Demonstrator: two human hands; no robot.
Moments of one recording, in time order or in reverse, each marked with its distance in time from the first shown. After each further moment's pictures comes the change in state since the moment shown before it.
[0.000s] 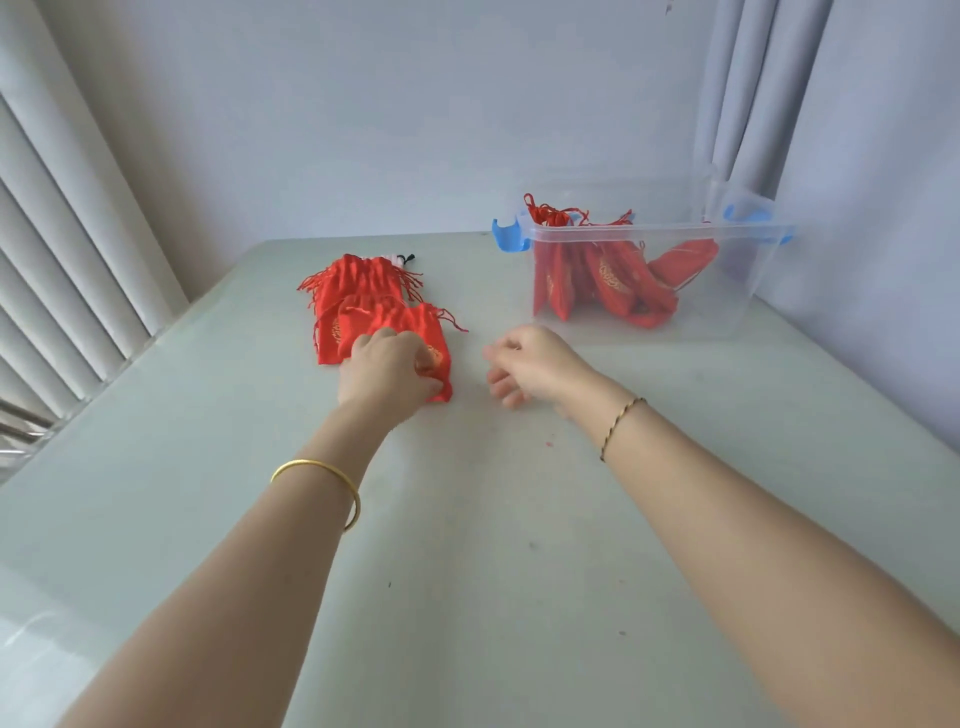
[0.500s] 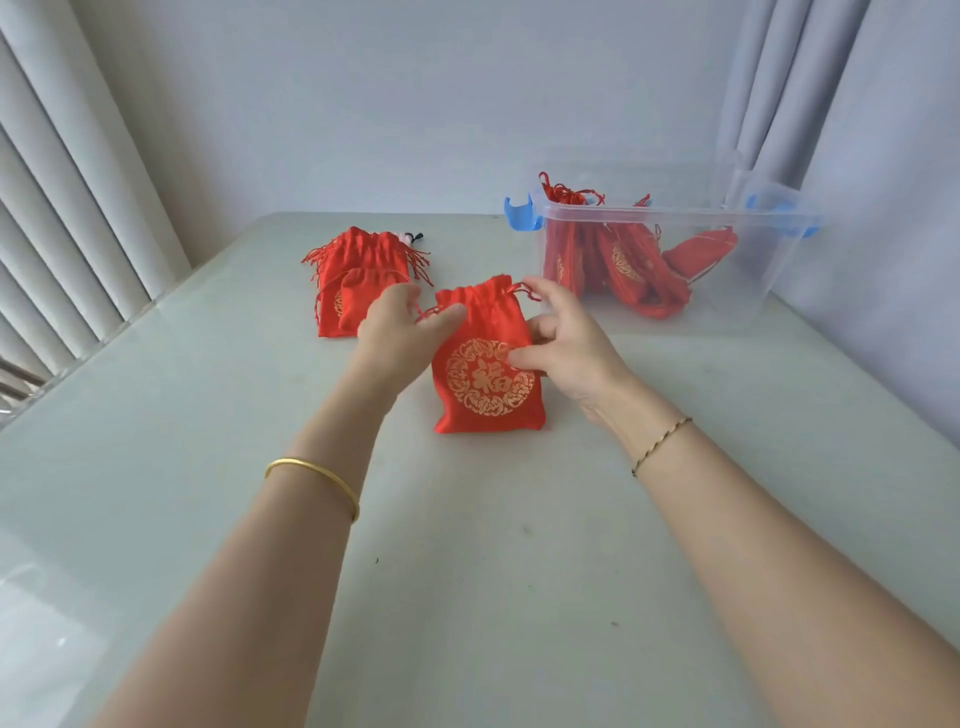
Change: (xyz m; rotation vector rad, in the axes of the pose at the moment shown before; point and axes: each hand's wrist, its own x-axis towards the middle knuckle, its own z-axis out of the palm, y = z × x) left_hand -0.012 0.017 -0.008 -0.648 0.073 -0.148; right_hand -0.017 0.013 -0.015 0.240 0.035 -0.215
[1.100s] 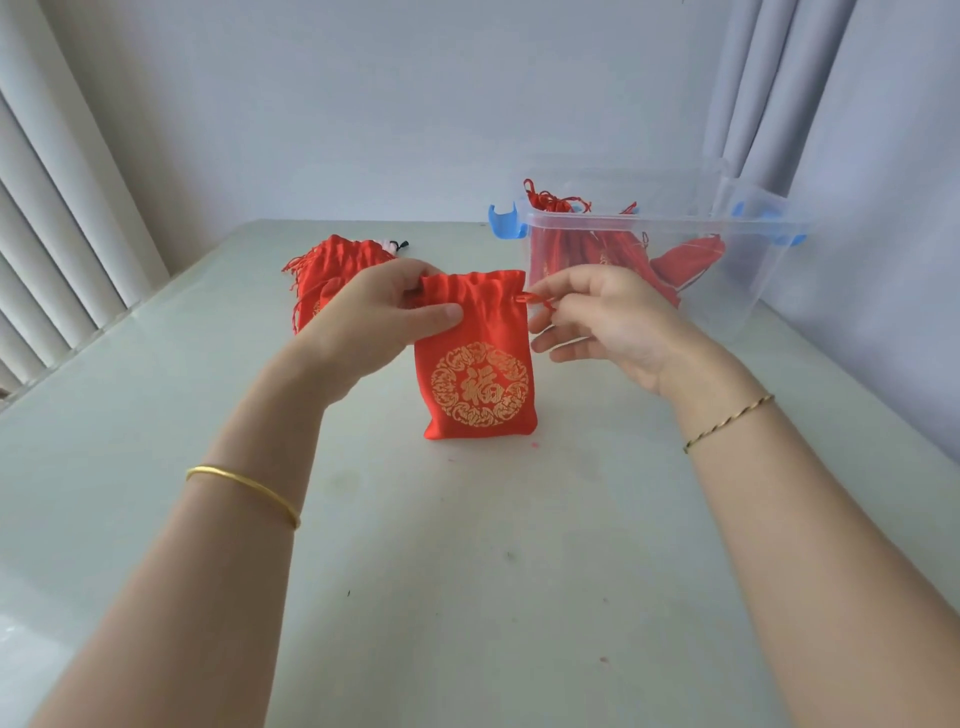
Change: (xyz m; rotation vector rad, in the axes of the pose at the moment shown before) left_hand -0.005 0.033 -0.026 -0.189 -0.325 0.160; right_hand 0.000 -0.039 -0.046 -0.092 -0.065 0.068
